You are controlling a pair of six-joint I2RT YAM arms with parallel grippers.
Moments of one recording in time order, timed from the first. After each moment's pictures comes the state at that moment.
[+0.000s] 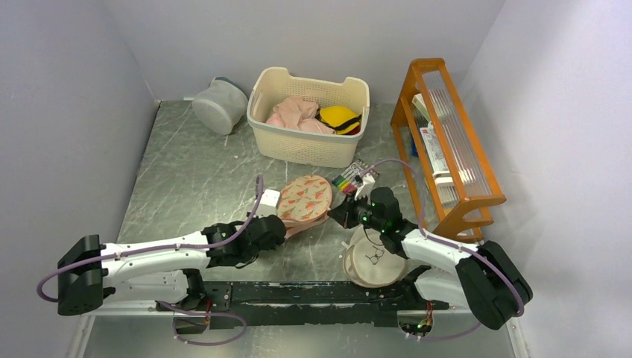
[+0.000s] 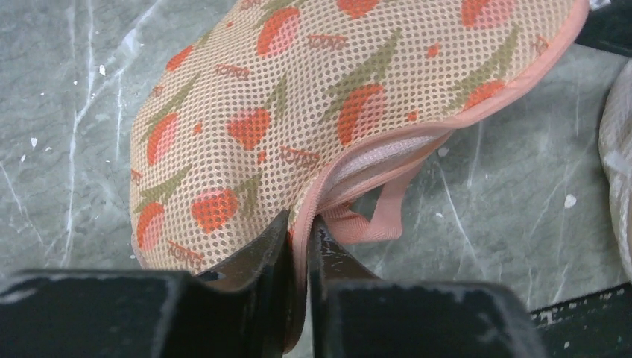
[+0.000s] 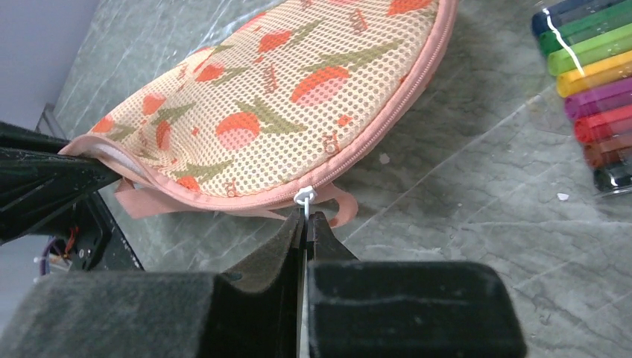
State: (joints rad) left arm -1.19 1.08 0.62 -0.44 -0.66 -0.77; right arm 0.57 1.15 0.29 0.46 -0.29 0.49
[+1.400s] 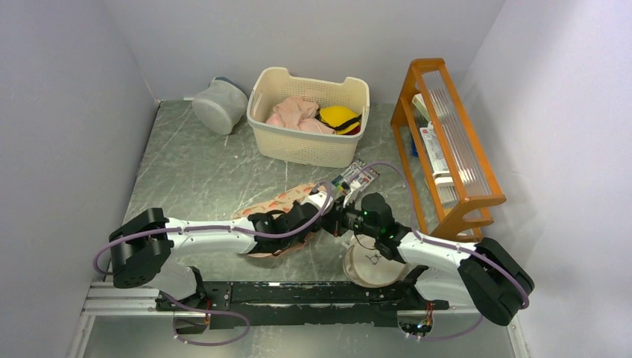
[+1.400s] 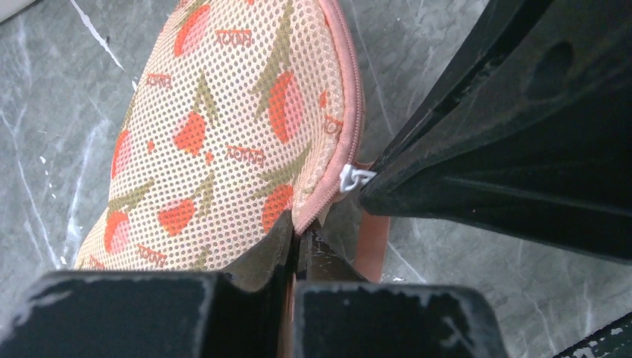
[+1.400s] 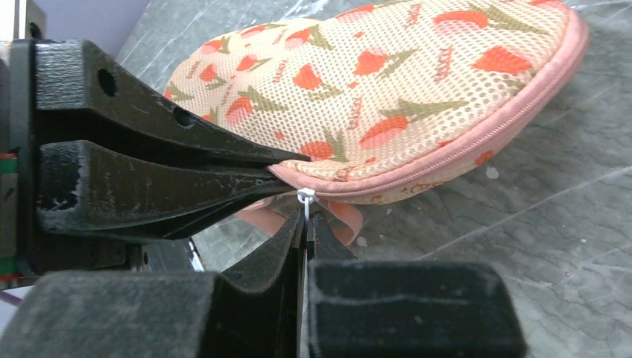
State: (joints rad) left arm -1.19 1.48 0.82 -0.14 -0.51 -0.23; right arm 0.73 1.16 0.29 0.55 -0.33 0.49
